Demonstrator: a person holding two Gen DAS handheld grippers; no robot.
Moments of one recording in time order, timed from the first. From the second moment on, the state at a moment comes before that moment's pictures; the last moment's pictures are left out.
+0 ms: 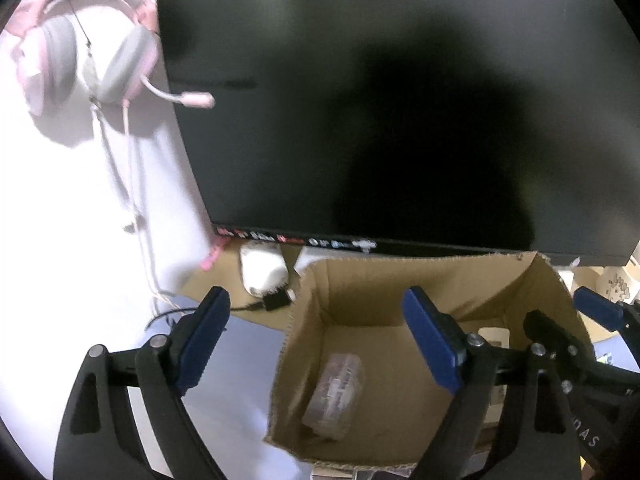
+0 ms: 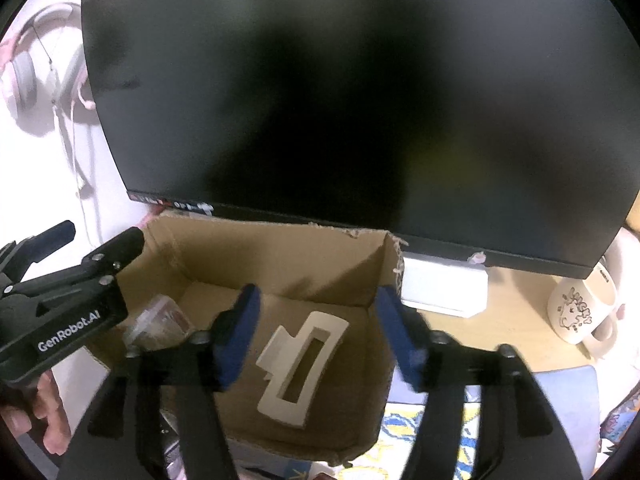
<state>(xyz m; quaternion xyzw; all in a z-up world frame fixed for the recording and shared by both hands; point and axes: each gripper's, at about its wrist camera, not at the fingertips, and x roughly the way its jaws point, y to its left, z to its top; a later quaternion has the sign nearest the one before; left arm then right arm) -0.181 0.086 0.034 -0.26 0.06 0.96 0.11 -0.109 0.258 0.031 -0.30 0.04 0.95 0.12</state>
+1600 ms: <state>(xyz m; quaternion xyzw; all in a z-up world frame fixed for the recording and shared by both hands) -0.106 -0.008 0.082 -0.22 0.04 0.98 0.00 -0.043 0.219 0.065 -0.30 -0.02 0.94 0.12</state>
